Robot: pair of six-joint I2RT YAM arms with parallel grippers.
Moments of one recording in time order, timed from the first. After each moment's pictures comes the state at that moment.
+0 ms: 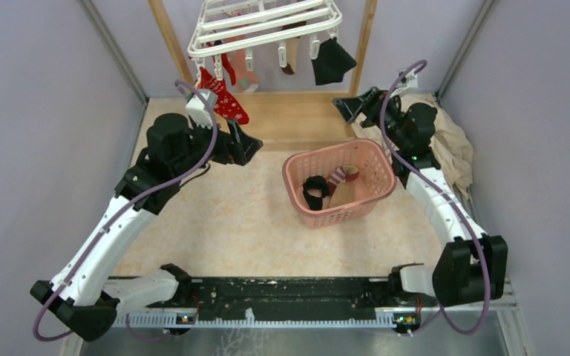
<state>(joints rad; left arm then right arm) -0.57 1.06 1.28 -0.44 0.07 -0.37 0.14 1.29 1.00 0.46 -0.49 0.63</state>
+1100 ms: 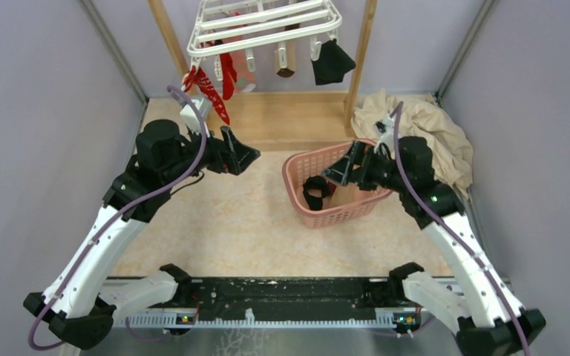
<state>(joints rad) -0.58 1.01 1.31 -0.54 0.16 -0.40 0.36 0.94 1.00 -0.52 -0.46 0.65</state>
